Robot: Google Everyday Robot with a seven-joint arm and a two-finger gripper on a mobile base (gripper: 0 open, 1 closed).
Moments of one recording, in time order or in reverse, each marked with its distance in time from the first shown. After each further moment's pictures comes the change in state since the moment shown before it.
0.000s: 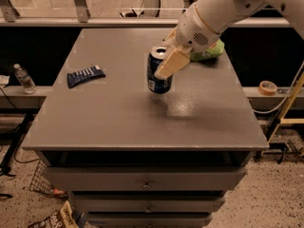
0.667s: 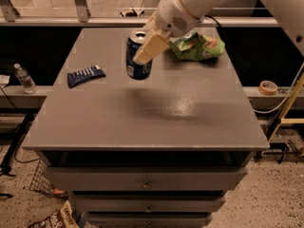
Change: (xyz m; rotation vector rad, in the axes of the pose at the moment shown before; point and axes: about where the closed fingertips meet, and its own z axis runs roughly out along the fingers) arm -0.053 -0.018 0.006 0.009 -0.077 -0.035
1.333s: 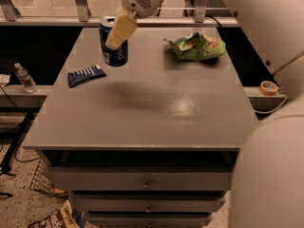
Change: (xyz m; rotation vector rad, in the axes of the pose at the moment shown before) arm -0.067 -0.030 0.034 -0.039 0.040 -0.018
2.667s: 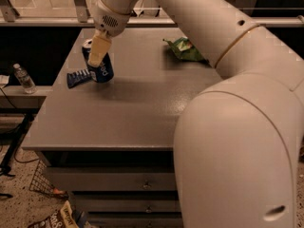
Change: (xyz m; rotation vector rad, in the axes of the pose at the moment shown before) arm -0.010 -0.005 0.094 -0.100 0.146 0.029
